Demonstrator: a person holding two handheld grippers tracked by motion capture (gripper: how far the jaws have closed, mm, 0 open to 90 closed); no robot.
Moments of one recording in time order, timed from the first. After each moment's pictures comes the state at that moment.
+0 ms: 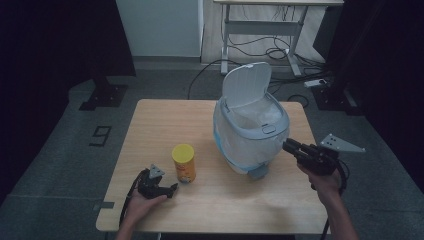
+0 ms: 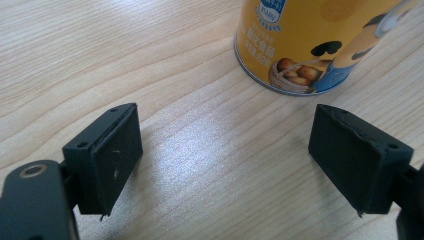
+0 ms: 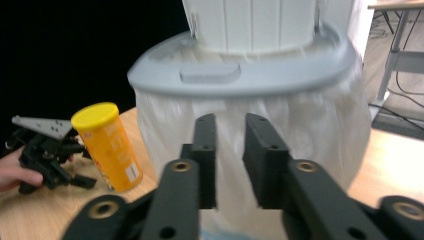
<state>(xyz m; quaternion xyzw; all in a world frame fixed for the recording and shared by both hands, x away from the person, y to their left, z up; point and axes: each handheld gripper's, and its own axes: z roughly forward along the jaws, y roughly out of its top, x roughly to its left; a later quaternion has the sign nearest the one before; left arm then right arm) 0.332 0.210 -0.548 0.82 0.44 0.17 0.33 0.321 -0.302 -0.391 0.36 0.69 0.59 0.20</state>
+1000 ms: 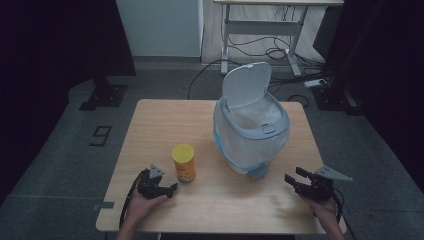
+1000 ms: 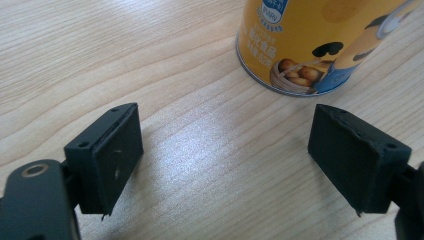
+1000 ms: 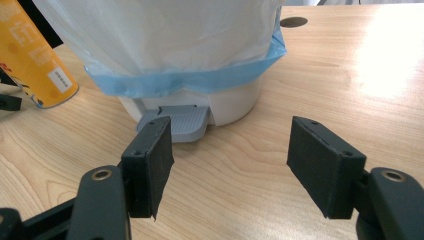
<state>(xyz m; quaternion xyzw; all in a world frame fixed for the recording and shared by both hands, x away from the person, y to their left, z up) 0.330 0.210 -0.548 0.82 0.45 0.17 0.33 0.305 -0.337 -0.515 0.45 0.70 0.51 0.19</state>
